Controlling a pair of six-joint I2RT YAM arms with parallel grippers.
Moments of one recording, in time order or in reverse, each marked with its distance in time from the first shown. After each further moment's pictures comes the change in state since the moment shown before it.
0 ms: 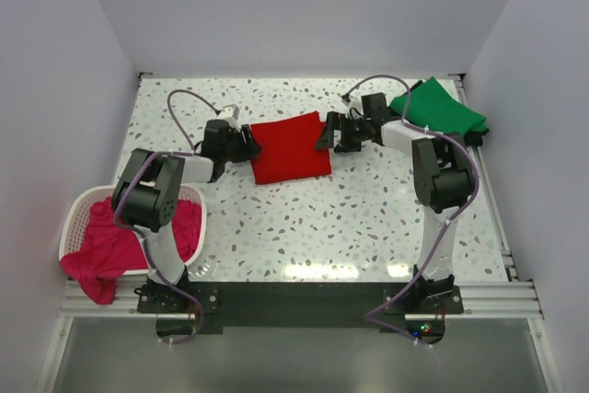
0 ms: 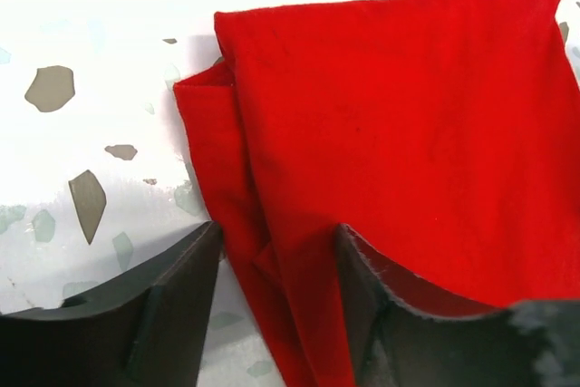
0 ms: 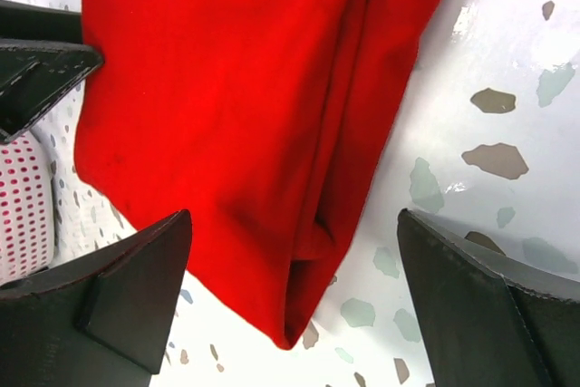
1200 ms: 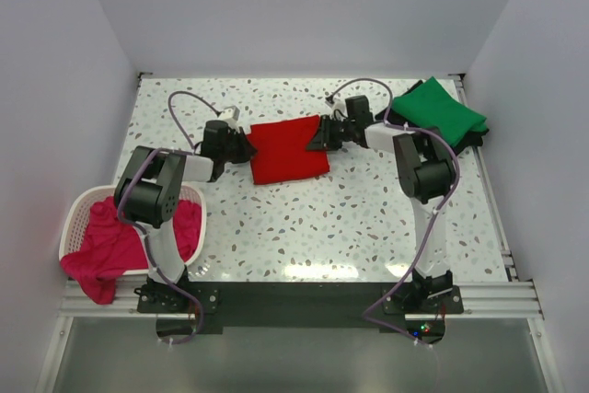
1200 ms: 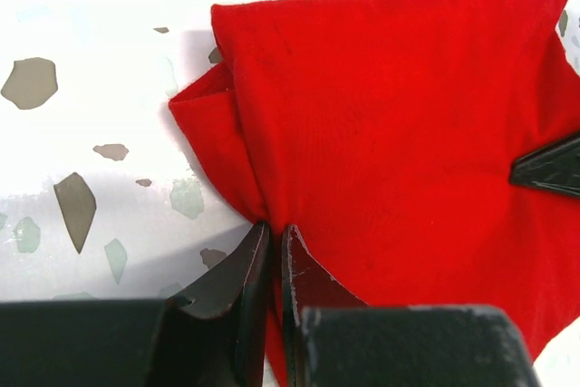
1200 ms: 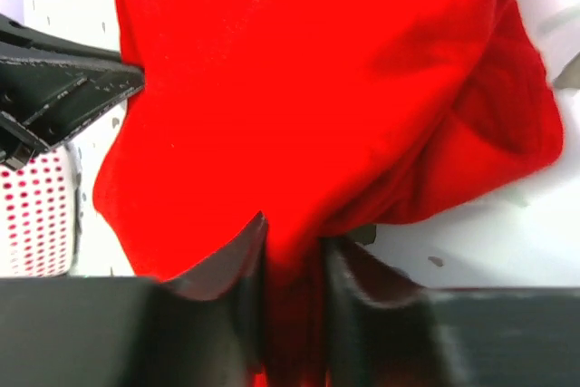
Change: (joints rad) left arm 0.013 0.040 0.008 0.017 0.049 0.000; right arm 0.067 0.167 0.093 0.163 -0.085 0.077
